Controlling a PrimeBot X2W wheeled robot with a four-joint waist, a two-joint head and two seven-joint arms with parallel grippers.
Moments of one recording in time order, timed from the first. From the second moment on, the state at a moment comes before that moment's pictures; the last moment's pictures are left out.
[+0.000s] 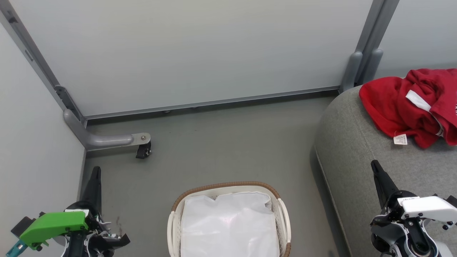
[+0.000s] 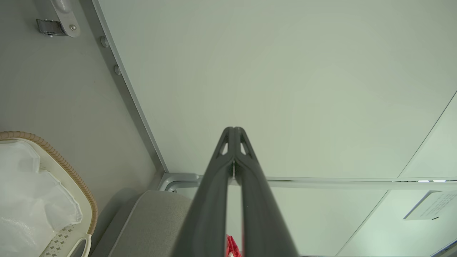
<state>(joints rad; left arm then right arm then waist) -0.10 0.05 0.11 0.25 -1.61 -0.13 0.11 -0.10 -0.05 -0.11 0.25 1.61 0.13 0.12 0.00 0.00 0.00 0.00</state>
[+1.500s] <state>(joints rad) -0.10 0.05 0.11 0.25 -1.61 -0.13 0.11 -0.10 -0.05 -0.11 0.25 1.61 0.13 0.12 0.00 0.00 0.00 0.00</state>
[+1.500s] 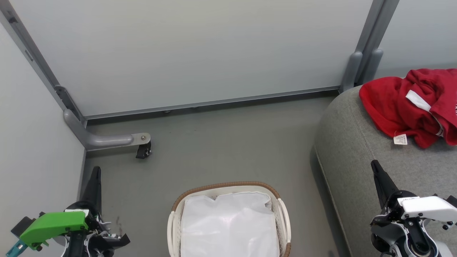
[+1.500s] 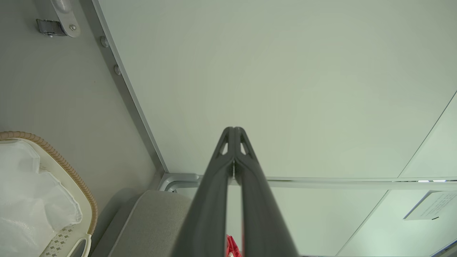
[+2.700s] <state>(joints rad) -0.10 0.05 0.11 0.25 -1.61 -0.13 0.11 -0.10 -0.05 -0.11 0.25 1.61 0.13 0.12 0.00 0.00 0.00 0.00</state>
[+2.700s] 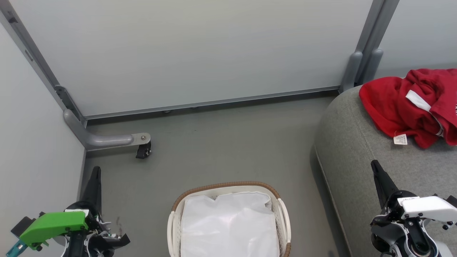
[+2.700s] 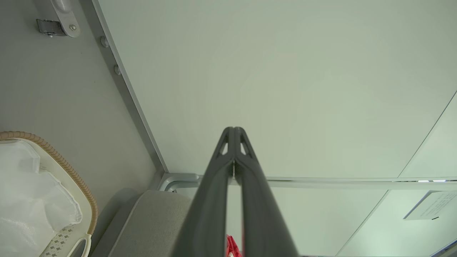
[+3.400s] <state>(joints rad) -0.10 0.05 0.11 0.24 -1.61 -0.13 0.11 -0.10 -0.05 -0.11 0.25 1.61 0.13 0.12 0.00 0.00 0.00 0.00</state>
